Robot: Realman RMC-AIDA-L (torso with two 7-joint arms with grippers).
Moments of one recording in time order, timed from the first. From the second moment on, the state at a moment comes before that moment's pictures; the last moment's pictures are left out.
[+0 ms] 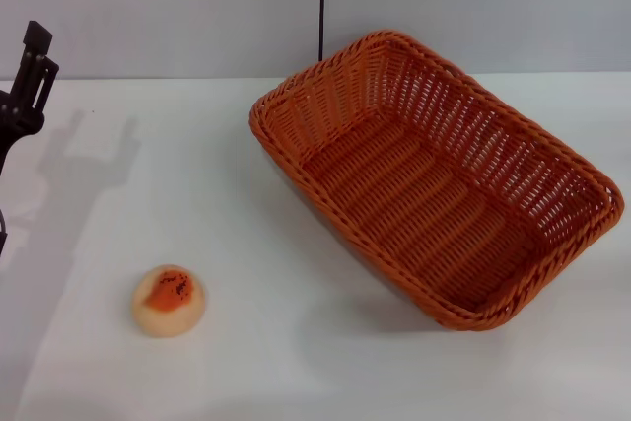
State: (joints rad) left arm -0.26 -2.07 -0.76 -0.22 2.30 1.56 -0.30; right arm 0.39 2.07 0.07 -0.18 -1.20 -1.30 0.53
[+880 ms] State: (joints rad) left arm -0.25 -2.07 -0.76 -0.22 2.31 1.60 -0.30; right arm 0.33 2.06 -0.18 -0.32 -1.21 -1.38 0.89
